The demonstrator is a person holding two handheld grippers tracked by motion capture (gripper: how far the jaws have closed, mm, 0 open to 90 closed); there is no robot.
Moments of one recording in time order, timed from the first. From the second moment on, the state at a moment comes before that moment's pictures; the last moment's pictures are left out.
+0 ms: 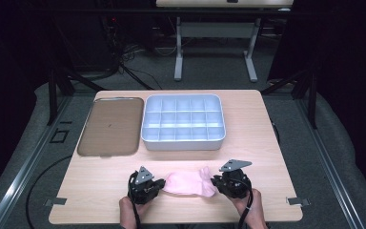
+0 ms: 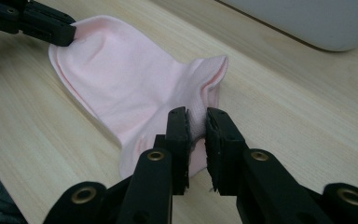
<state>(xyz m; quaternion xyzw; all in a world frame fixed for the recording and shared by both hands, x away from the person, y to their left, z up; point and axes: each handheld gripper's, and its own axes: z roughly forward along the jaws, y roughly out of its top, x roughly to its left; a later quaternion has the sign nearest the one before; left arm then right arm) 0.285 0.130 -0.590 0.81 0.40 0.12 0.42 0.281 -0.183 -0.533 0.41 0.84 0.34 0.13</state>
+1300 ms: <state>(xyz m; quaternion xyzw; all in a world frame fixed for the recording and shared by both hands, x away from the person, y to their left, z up) 0.286 0.131 -0.590 0.81 0.40 0.12 0.42 0.299 -0.081 -0.524 0.30 0.88 0.34 0.09</state>
